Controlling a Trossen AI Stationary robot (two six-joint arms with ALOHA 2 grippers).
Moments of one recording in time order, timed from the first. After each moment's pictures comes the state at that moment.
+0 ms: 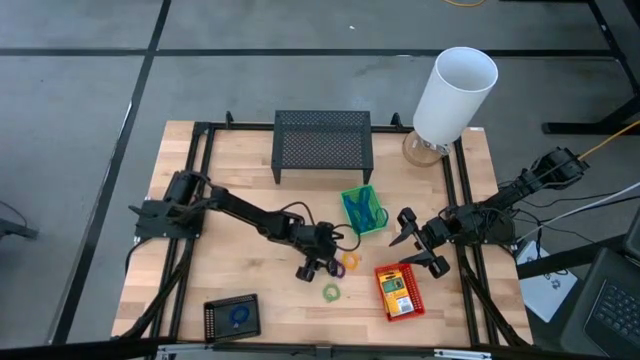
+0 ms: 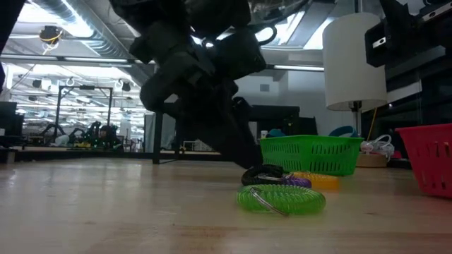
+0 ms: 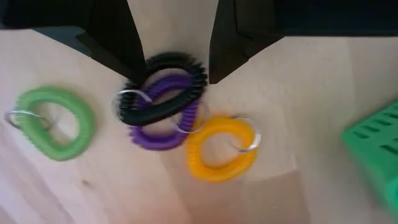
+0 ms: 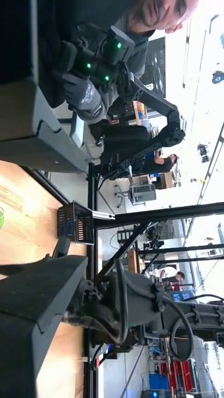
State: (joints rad) left arm -0.16 1.93 1.16 -0.02 0.13 0.12; right arm 0.51 1.04 0.05 1.17 0.04 0.14
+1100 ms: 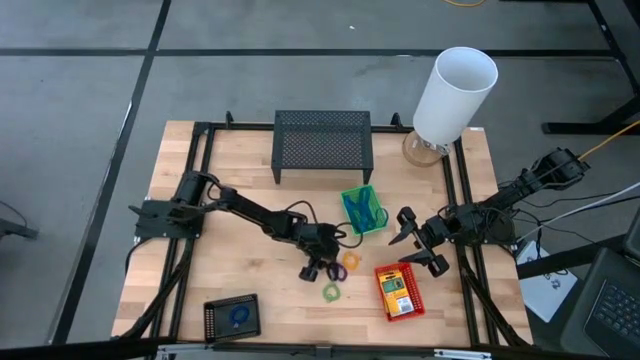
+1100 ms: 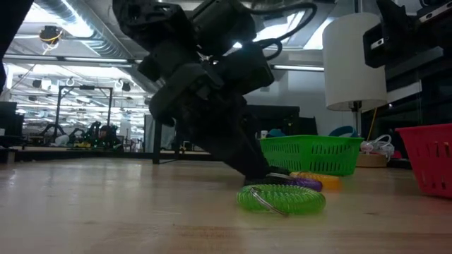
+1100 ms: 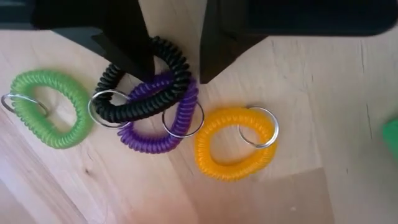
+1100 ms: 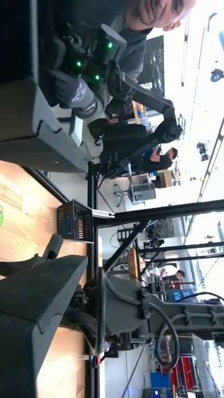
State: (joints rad) left arm -0.13 2.01 1.16 0.08 0.22 0.09; right arm 0.49 1.04 0.05 1.17 0.03 0.15
